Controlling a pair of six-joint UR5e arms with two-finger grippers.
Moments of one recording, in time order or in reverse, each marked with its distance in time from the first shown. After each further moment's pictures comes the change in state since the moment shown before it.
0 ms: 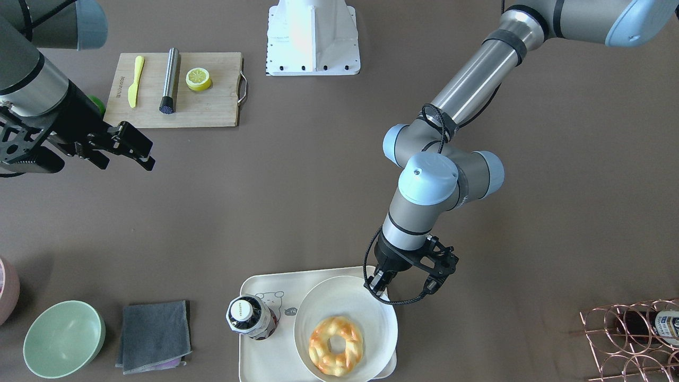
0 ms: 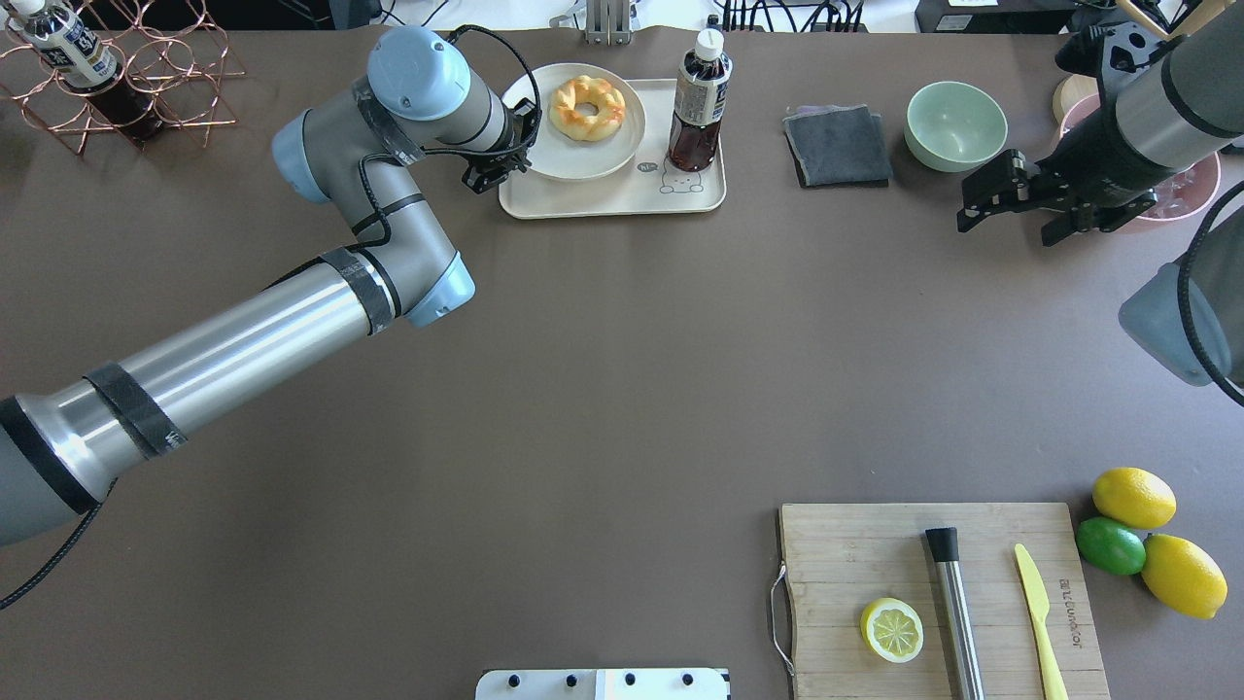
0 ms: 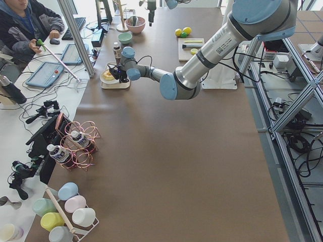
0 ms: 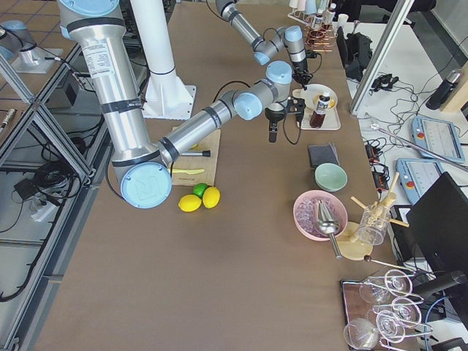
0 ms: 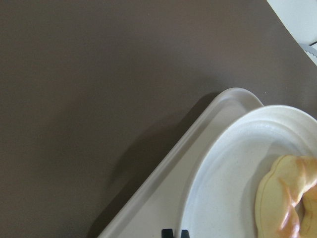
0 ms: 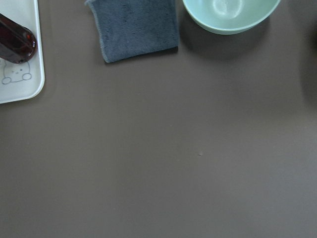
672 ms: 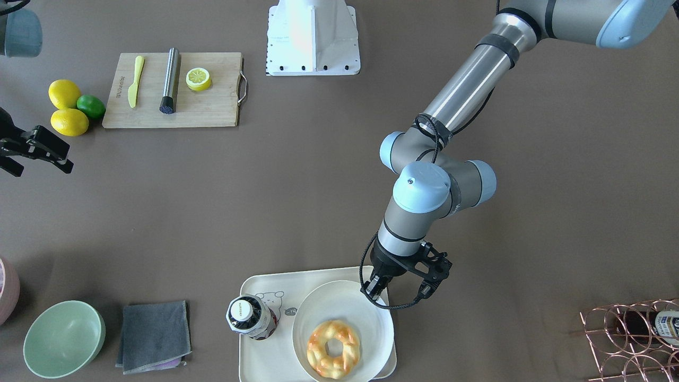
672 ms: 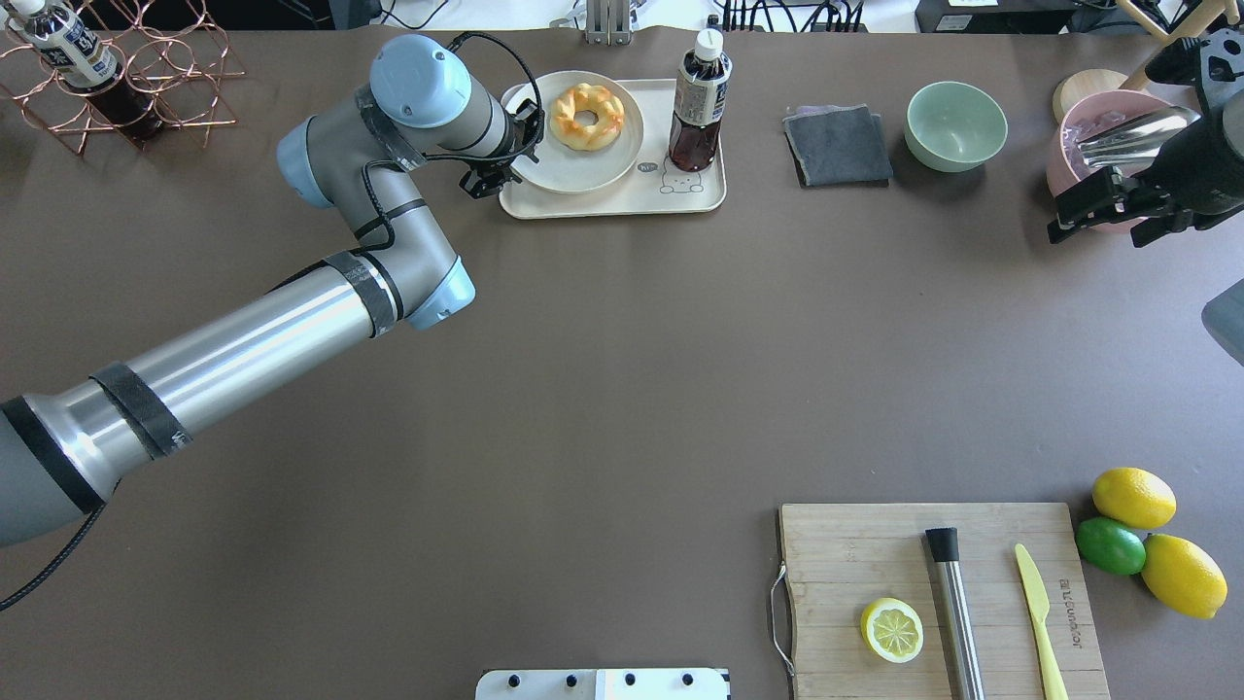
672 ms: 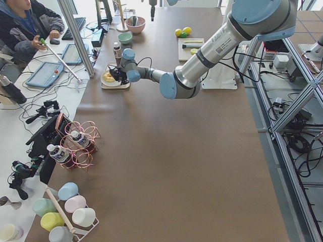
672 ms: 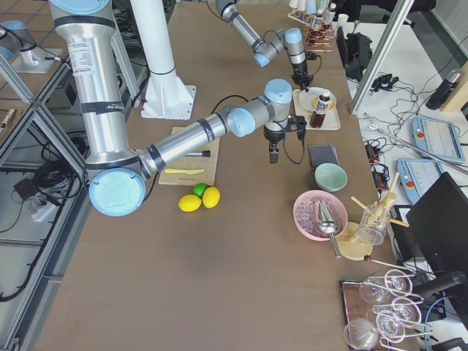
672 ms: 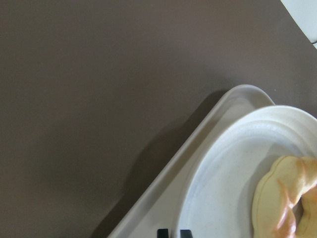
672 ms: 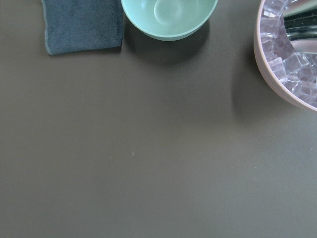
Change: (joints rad) left arm 0.005 -0.010 0.042 -0.044 0.004 0.017; right arm 0.094 -0.113 -0.004 -0.001 0.009 -0.237
